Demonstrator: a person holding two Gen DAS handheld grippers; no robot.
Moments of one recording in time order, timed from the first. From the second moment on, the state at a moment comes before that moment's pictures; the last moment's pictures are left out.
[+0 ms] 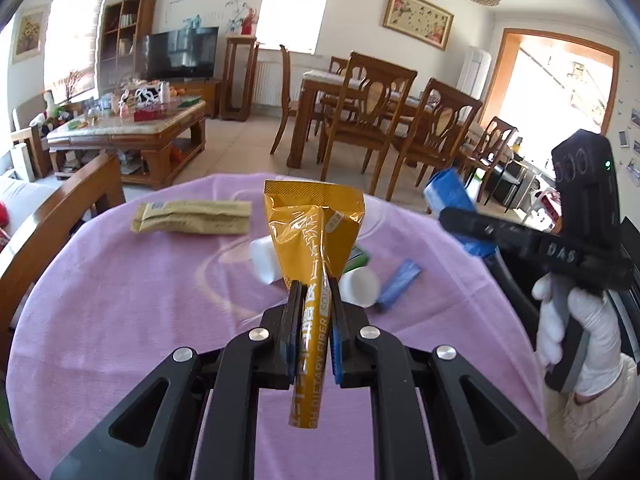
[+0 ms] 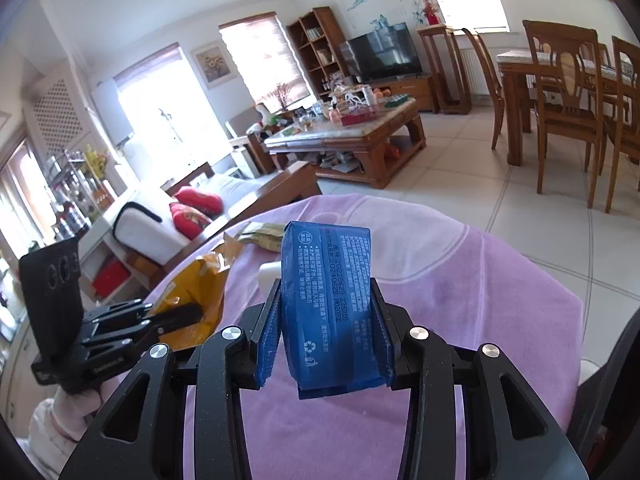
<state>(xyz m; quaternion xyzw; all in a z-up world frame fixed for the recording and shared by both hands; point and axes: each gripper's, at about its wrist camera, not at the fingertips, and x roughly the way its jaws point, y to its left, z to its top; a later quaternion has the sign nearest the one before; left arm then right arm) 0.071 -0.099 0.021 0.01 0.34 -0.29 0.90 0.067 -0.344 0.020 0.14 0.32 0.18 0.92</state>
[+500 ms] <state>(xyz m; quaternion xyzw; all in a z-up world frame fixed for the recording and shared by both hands) 0.013 -0.246 0.047 0.06 0.29 -0.40 0.87 -0.039 -0.480 0.038 0.18 0.26 0.07 0.95</state>
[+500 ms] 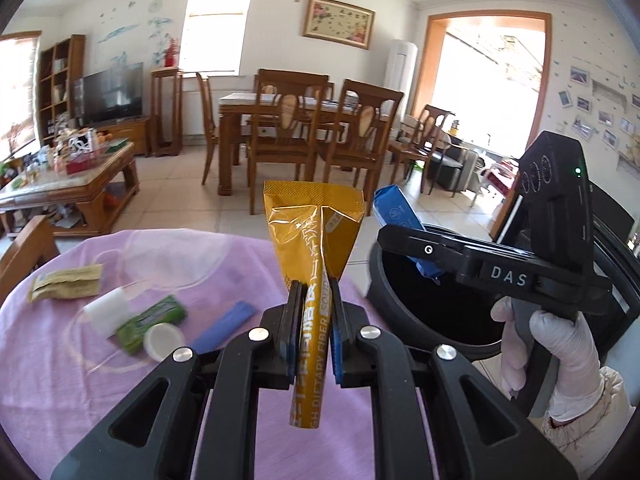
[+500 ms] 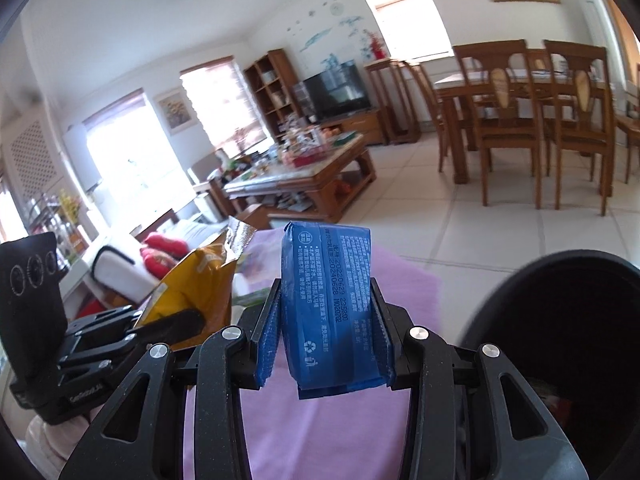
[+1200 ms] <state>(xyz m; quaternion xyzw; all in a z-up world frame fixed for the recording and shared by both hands) -0.011 -0.393 -0.002 0.09 0.34 -0.49 0.80 -0.144 -0.657 -0.020 0.24 0.25 -0.07 0.93</state>
